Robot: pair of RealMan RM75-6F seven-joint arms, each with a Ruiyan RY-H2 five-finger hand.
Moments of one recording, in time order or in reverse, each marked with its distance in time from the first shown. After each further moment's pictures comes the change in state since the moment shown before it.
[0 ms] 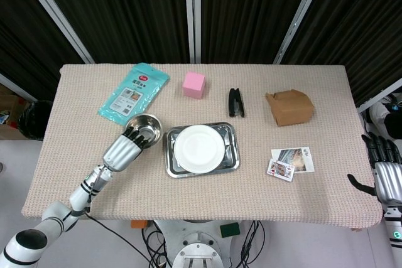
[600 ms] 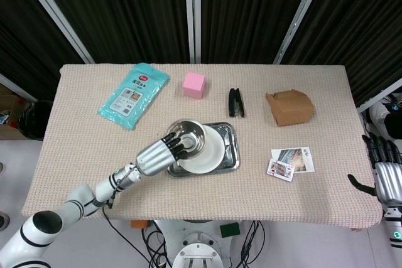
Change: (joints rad) left arm -0.219 -0.013 0.009 -0.151 0.131 0.022 0.021; right arm -0.002 0.001 0.002 0.004 0.010 -0.003 0.003
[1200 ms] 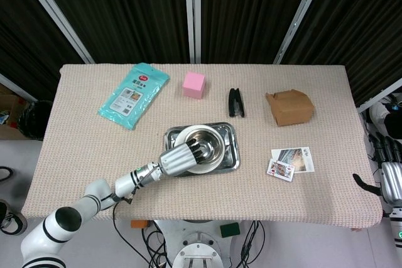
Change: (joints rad) left arm -0.092 -0.111 0.019 0.123 -0.007 -0.193 -0.064; right arm -0.005 0.005 0.006 0.012 0.013 0.000 0.022
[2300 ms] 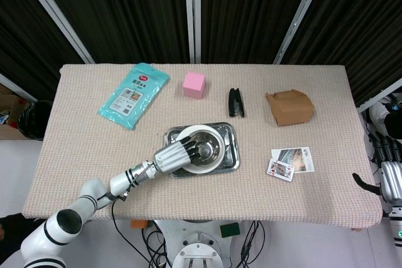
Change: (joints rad) left arm 0.026 -0.004 0.047 0.072 -0.028 0.006 -0.067; right arm 0.002 -0.001 0.003 -0.001 0.002 -0.005 -0.005
